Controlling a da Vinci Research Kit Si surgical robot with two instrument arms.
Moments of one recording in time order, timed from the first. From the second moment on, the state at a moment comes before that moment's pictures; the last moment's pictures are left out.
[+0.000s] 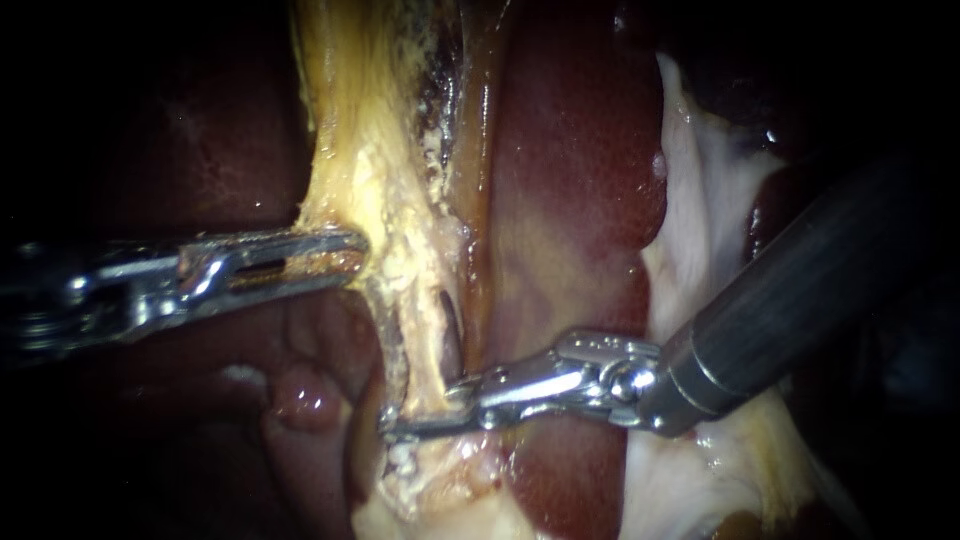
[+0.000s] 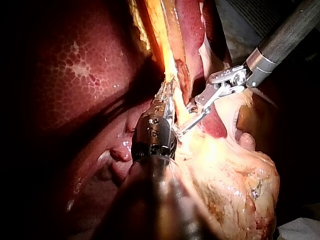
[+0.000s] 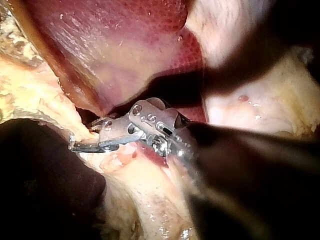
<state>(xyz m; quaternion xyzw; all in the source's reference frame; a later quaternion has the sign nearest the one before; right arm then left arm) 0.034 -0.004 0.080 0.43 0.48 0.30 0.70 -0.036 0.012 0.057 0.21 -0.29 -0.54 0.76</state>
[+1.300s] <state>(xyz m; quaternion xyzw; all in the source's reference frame) 0.023 0.003 0.071 0.23 0.62 0.10 0.74 -0.035 0.012 0.057 0.21 -0.29 -0.54 0.76</state>
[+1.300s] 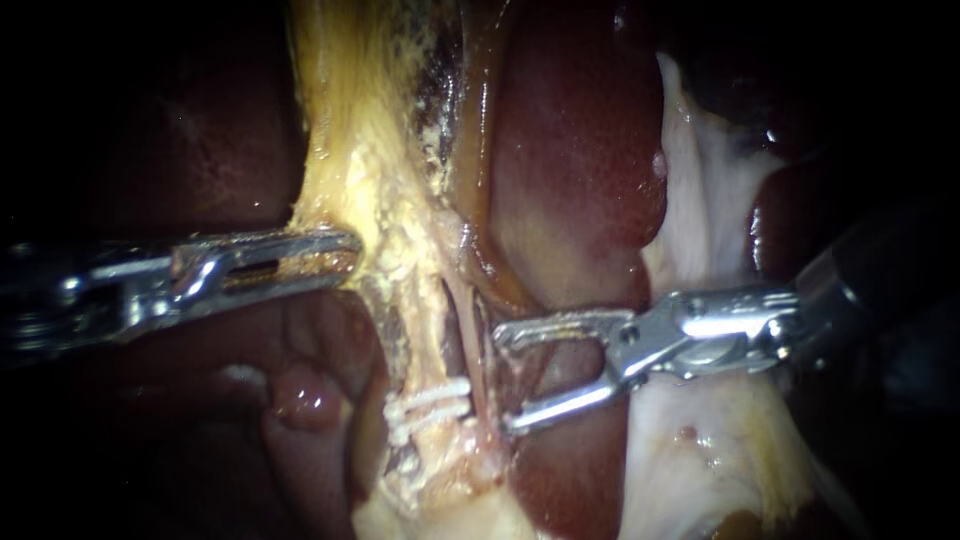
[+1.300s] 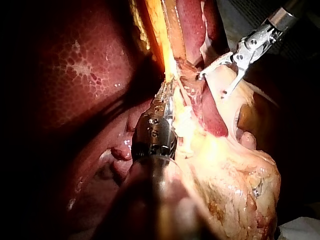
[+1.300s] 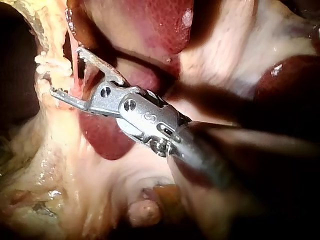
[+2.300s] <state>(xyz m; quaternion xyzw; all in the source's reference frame) 0.020 0.005 0.070 0.17 0.64 0.03 0.75 -0.040 0.009 0.067 0.22 -0.26 -0.53 0.78</state>
